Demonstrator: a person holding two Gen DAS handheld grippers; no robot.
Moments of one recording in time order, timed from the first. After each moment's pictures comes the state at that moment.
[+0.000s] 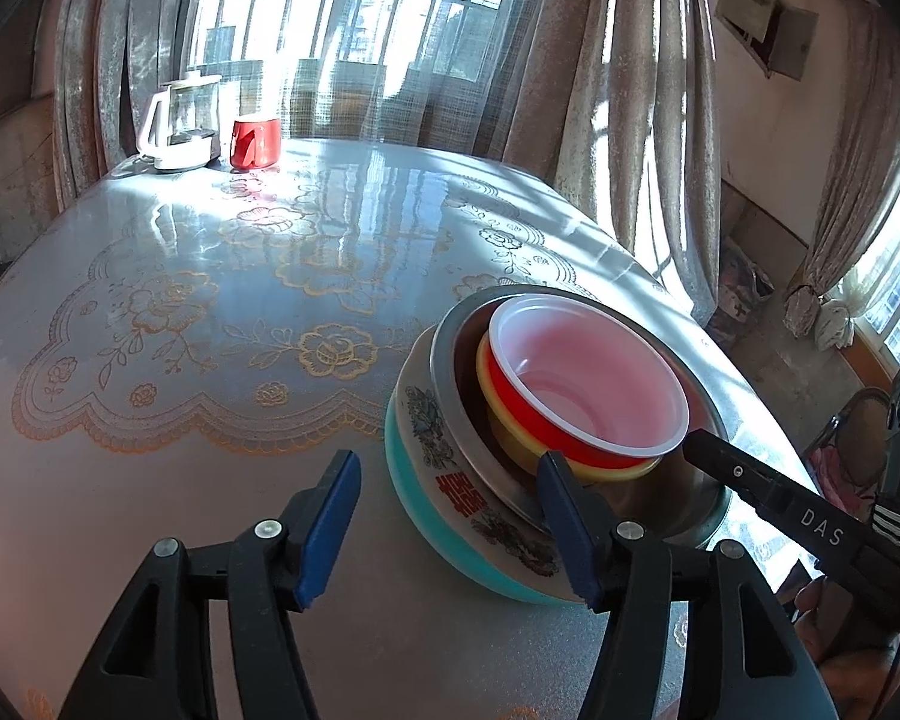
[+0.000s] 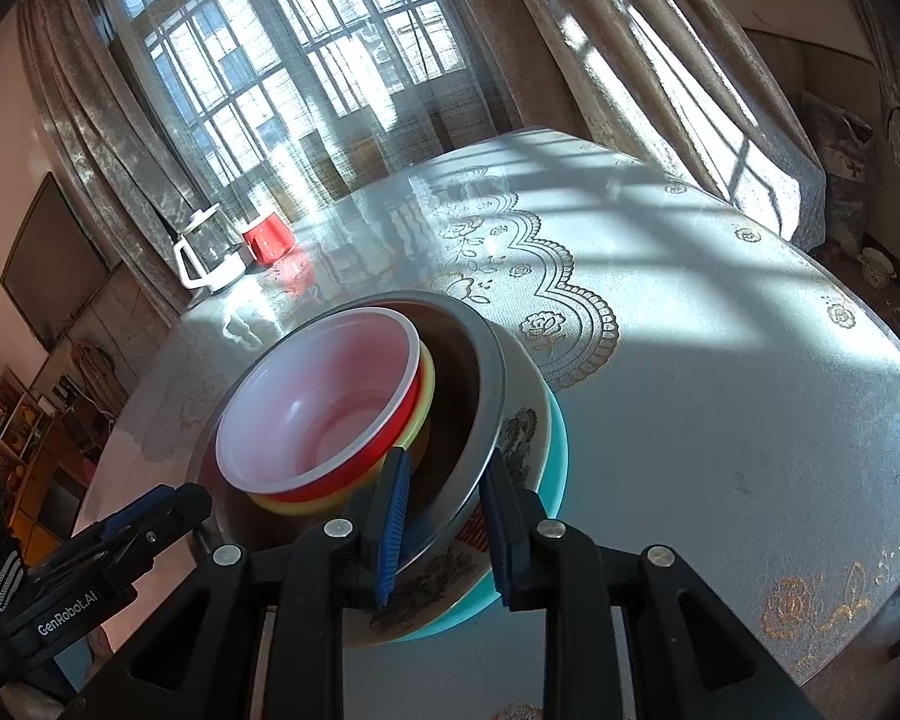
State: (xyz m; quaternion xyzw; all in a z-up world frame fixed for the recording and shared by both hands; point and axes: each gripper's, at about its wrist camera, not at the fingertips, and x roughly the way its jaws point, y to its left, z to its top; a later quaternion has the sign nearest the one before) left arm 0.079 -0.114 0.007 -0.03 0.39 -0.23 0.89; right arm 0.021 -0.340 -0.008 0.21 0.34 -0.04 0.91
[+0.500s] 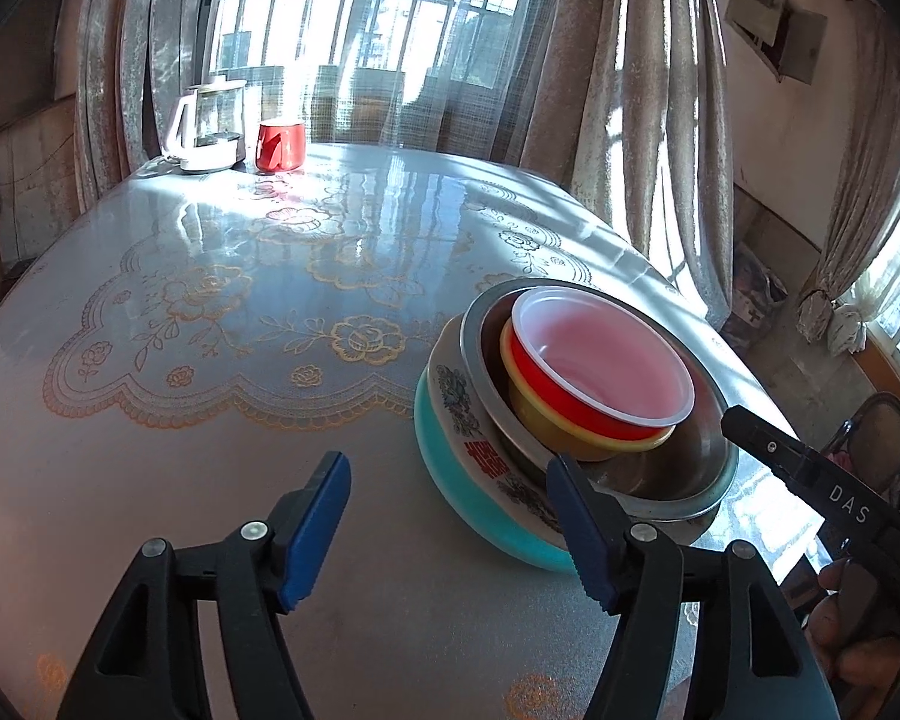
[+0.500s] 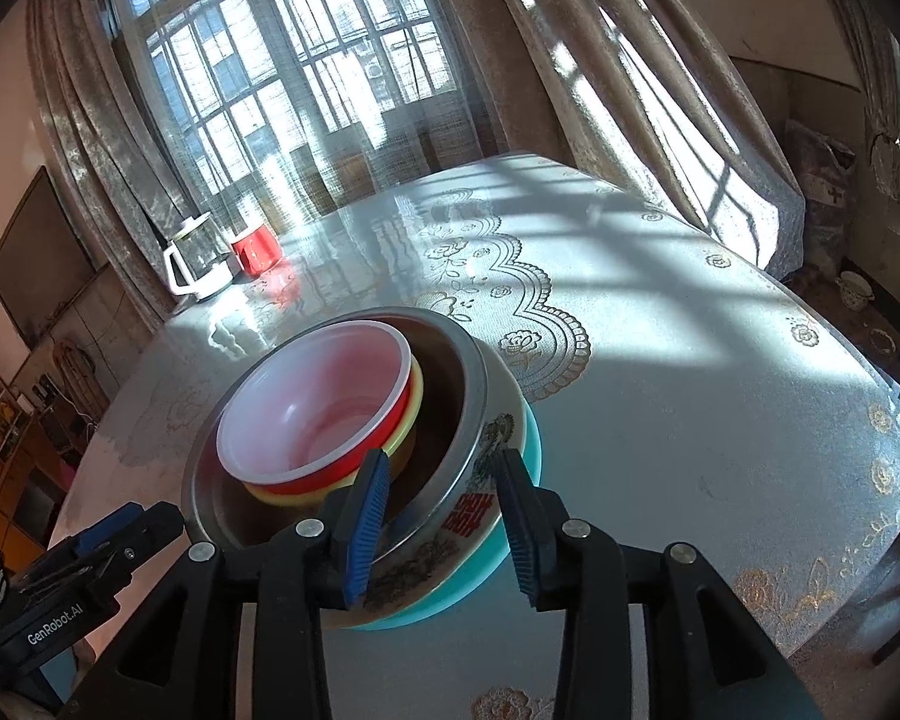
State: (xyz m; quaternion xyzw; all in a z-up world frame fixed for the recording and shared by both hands) left arm 0.058 -0.101 0.008 -0.03 0.38 -0.21 0.90; right arm 0.003 -0.334 0.008 0.18 0.32 -0.08 0.93
